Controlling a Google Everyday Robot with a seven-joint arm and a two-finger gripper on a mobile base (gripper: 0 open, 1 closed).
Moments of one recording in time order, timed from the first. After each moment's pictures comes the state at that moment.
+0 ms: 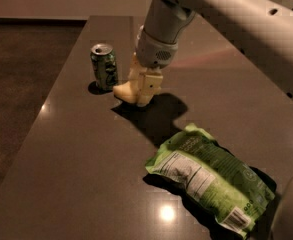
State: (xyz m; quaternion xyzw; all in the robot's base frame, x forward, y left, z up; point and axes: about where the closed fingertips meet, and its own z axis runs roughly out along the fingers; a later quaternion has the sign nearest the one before) arm 0.566 0.001 0.877 -0.79 0.59 0.11 0.14
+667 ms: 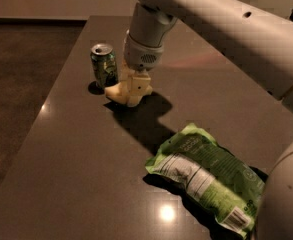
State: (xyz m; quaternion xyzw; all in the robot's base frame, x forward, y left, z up) arm 0.579 0.025 0.864 -0.78 0.60 0.08 0.13
